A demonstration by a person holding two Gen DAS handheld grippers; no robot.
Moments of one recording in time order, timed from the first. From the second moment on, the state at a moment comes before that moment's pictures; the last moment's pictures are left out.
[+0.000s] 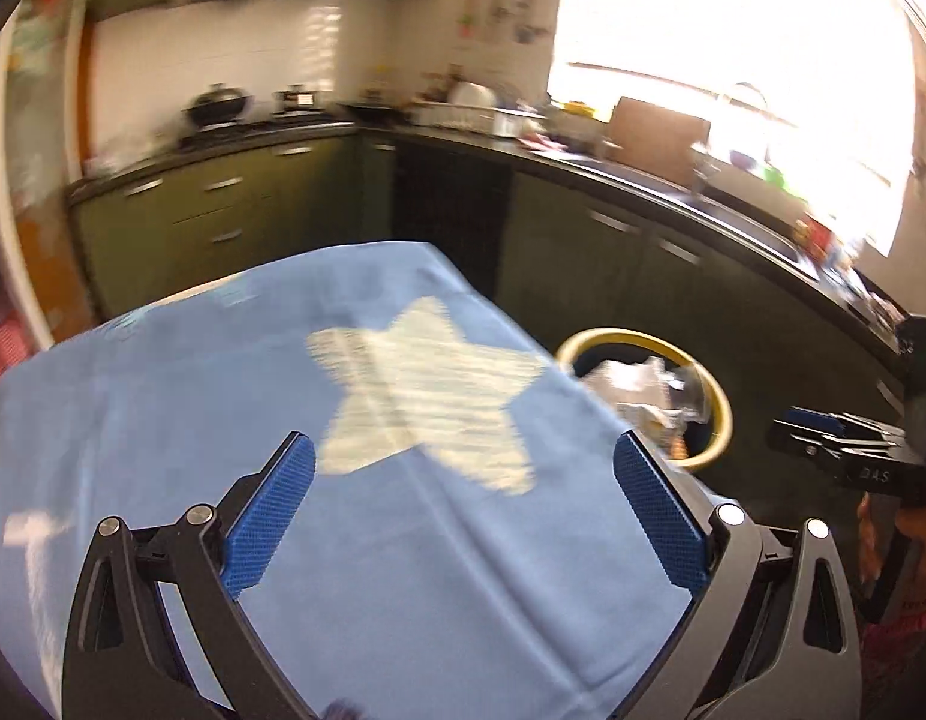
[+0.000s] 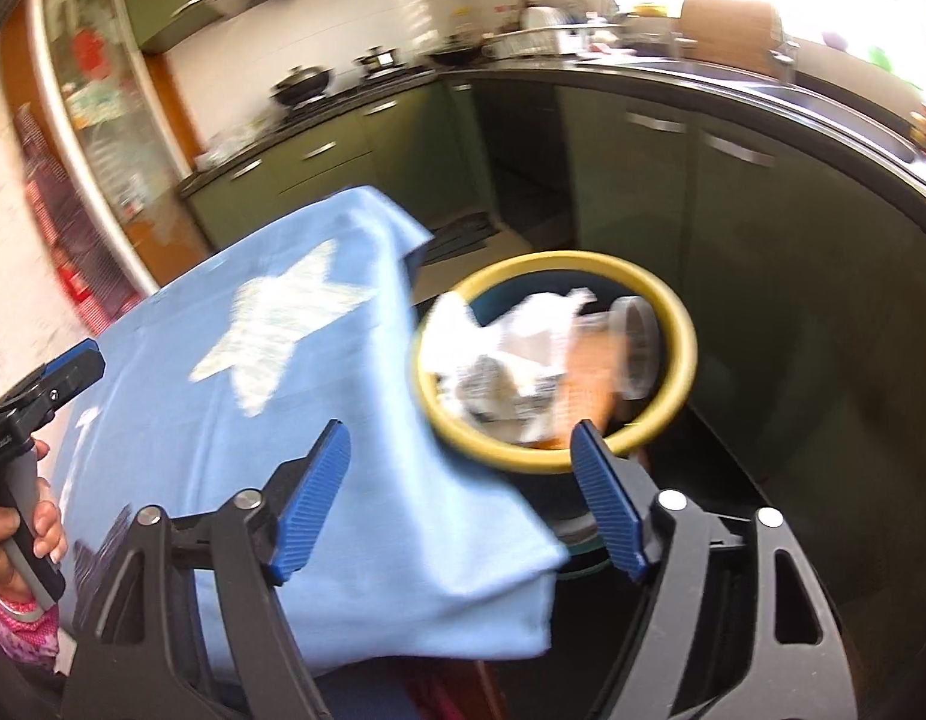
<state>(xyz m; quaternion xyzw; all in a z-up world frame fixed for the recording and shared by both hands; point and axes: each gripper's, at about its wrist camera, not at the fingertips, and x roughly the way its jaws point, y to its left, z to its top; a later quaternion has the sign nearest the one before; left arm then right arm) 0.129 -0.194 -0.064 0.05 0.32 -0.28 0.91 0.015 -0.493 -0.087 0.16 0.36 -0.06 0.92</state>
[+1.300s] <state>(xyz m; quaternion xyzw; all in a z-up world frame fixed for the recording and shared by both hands) -0.014 -0.039 0.011 0.02 0.23 -0.09 0.97 -0.047 -0.388 -0.017 0.05 0.26 -0.06 0.96</state>
